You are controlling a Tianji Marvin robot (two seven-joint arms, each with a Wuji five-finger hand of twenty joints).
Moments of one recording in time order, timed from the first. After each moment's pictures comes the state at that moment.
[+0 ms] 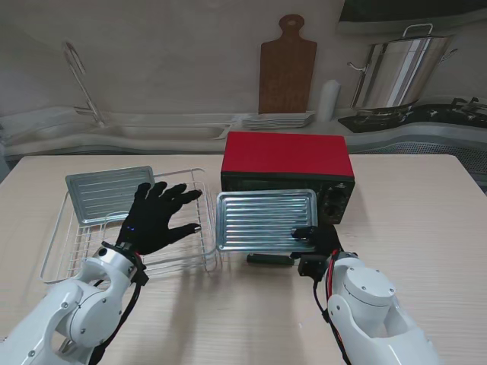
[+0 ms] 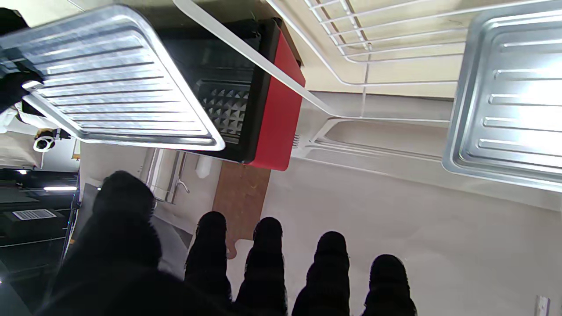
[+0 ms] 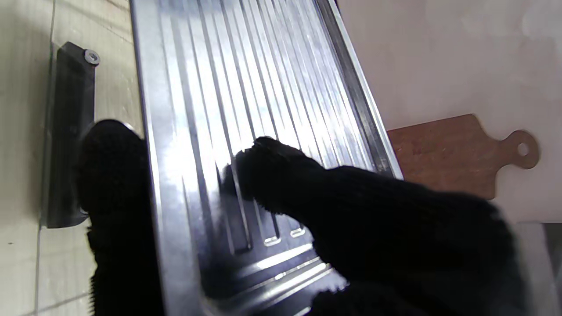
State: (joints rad) left arm 1.73 -1.07 -1.32 -1.91 0.95 -0.04 0.05; right arm -1.69 -1.29 1.31 -1.81 0.54 0.38 -0.37; left_hand 0.69 -0.10 0.09 -0.01 0.26 0.01 0.26 0.27 0.33 0.11 0.12 0.34 0.16 0.27 0.12 0.43 -0.08 0.32 0.17 0.60; right_hand 0.81 -0.82 1.36 -0.25 1.05 0.12 0.64 0.39 1.08 0.25 0.73 0.31 1.11 0.26 0.80 0.33 1.01 0.29 1.44 0.13
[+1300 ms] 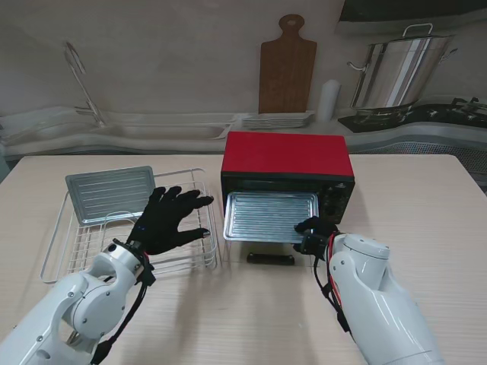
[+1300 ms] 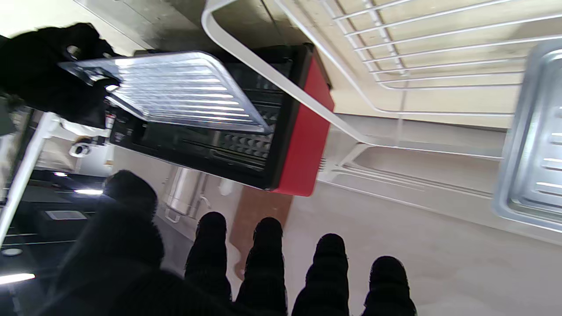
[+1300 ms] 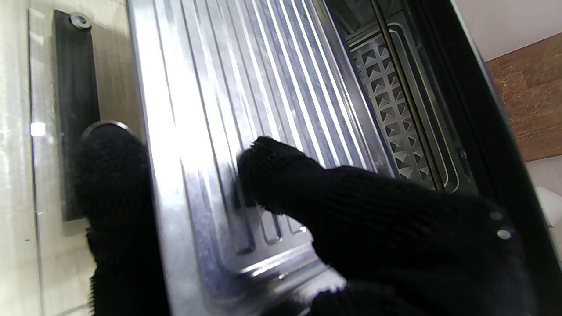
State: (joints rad) left arm 1.66 -1.07 -1.29 -1.84 0.88 -0.15 0.00; right arm -1.51 -1.36 1.37 -1.64 0.75 0.65 -0.49; left_hand 0.70 -0.10 0.09 -0.01 0.25 0.01 0.27 0.27 0.33 0.11 0.12 0.33 0.15 0.26 0.11 0.42 -0.08 0.32 0.16 0.57; right_hand 0.81 -0.82 1.36 -0.25 1.05 0.13 0.65 0.38 1.08 0.28 0.75 0.31 1.11 0.26 0.80 0.33 1.01 0.30 1.46 0.14
